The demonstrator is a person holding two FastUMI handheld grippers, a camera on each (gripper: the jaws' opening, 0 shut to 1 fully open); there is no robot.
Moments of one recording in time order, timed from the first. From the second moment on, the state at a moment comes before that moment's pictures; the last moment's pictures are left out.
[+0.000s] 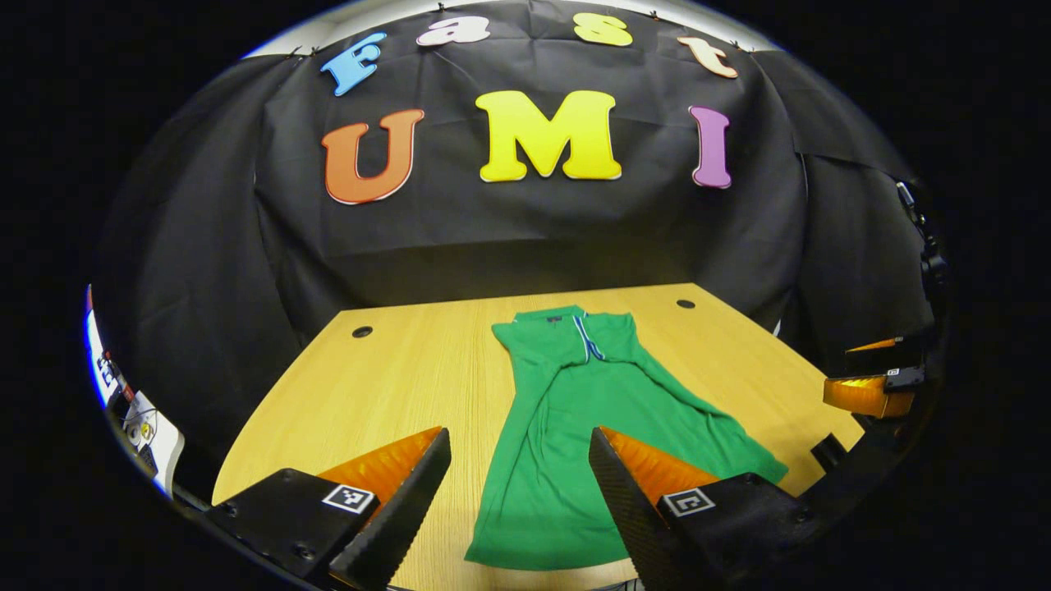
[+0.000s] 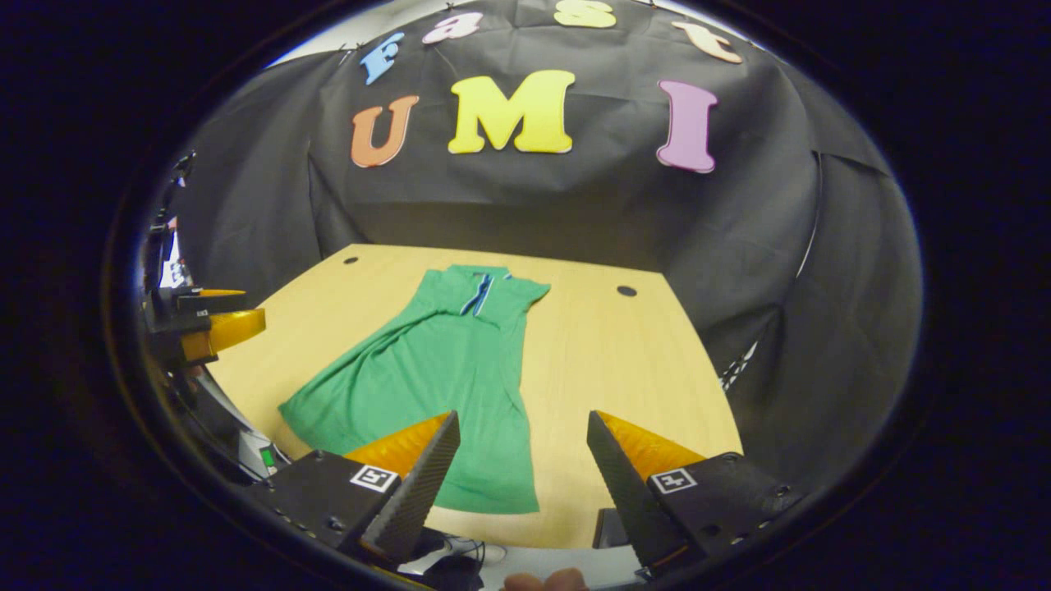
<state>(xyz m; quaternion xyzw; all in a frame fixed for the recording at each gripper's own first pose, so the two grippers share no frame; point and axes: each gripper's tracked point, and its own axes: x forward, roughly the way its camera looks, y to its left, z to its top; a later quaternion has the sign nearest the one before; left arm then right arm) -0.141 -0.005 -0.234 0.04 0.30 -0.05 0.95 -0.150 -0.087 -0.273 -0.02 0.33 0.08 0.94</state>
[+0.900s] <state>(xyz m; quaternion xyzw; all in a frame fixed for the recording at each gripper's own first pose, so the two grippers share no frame) -0.210 0.039 -0.381 0.02 0.49 -0.07 0.87 -0.162 -0.087 -0.409 -0.04 0.48 0.09 0.87</state>
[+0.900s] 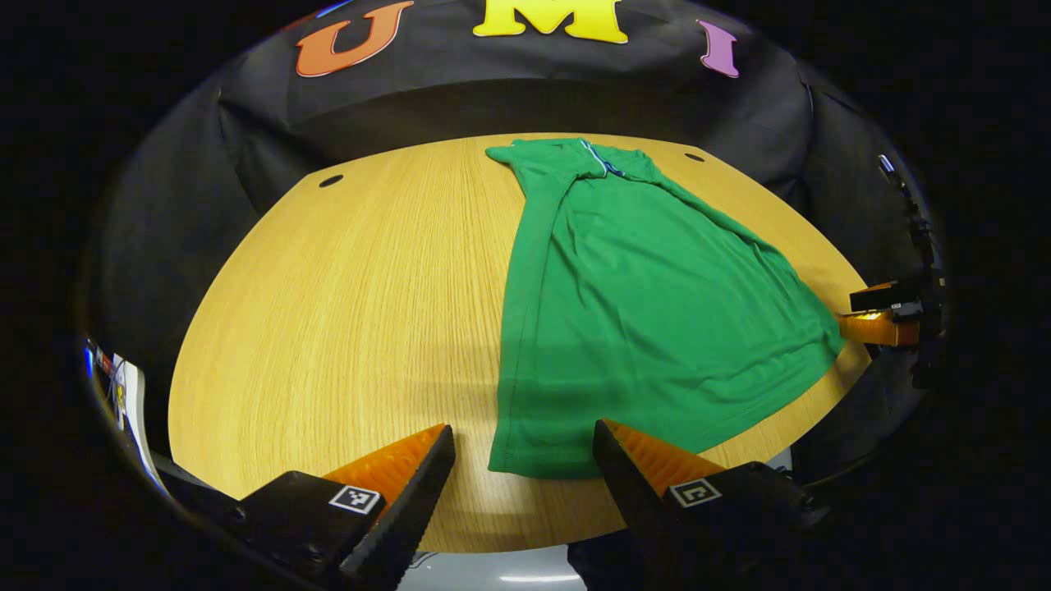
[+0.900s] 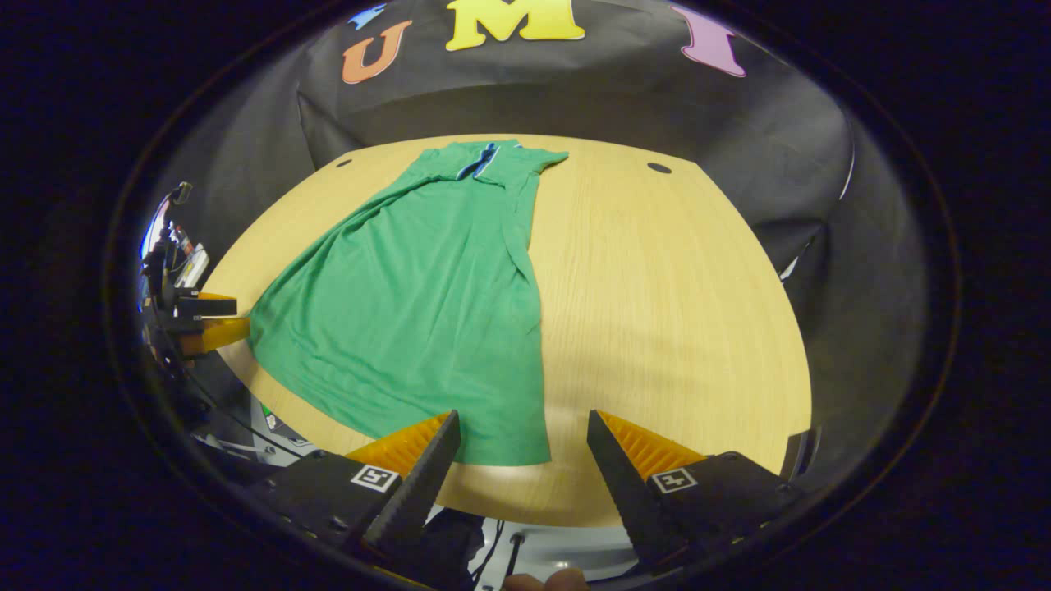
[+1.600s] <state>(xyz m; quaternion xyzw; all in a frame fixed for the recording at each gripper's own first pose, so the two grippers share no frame) -0.211 0.031 -0.390 0.01 0.53 -0.06 0.84 -0.165 -0.078 -0.428 -0.02 0.51 0.10 0.85</state>
